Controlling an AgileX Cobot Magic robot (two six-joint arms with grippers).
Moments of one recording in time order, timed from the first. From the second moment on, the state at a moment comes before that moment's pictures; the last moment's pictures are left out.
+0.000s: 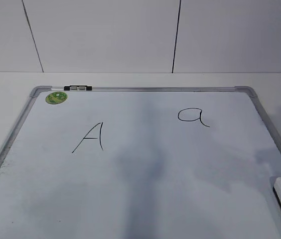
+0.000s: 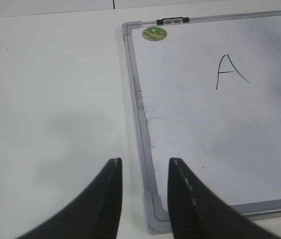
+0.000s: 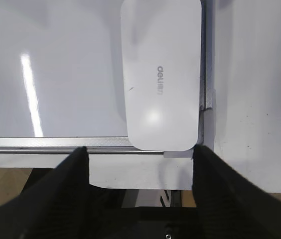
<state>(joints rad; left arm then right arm) -0.02 0.01 -0.52 -0.13 1.10 0.08 0.04 1.10 -0.80 0.15 1.22 0.05</state>
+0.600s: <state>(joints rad) -0.02 0.01 -0.52 -0.13 1.10 0.08 0.04 1.10 -0.80 0.14 1.22 0.06</state>
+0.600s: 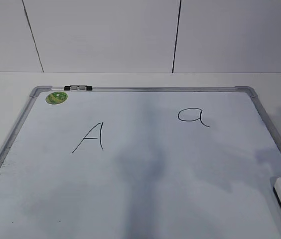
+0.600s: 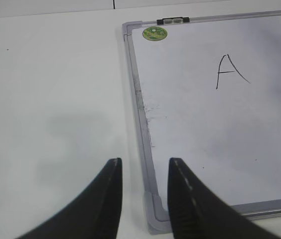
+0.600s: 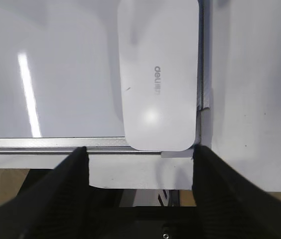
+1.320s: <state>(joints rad) -0.02 0.01 -0.52 -0.13 1.10 0.08 0.19 1.13 -0.81 -0.04 1.22 0.19</state>
